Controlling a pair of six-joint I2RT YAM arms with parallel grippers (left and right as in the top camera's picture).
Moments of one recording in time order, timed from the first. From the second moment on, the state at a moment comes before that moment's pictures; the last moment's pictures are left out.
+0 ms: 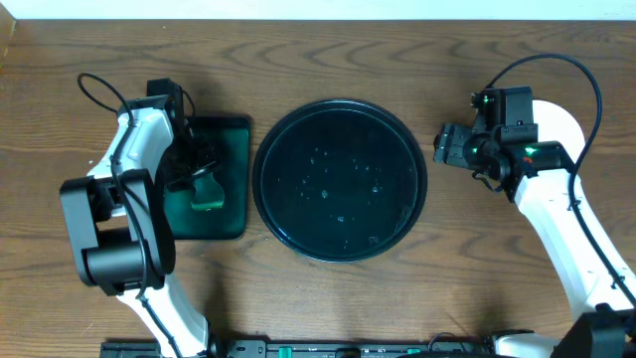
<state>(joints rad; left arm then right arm) 0.15 1.96 1.36 -0.97 0.08 -0.33 0.13 1.47 1.10 -0.62 -0.08 0.33</state>
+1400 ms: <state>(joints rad) -0.14 0.38 1.38 -1.43 0.10 -0.27 0.13 0.90 1.15 -0.84 -0.05 0.00</state>
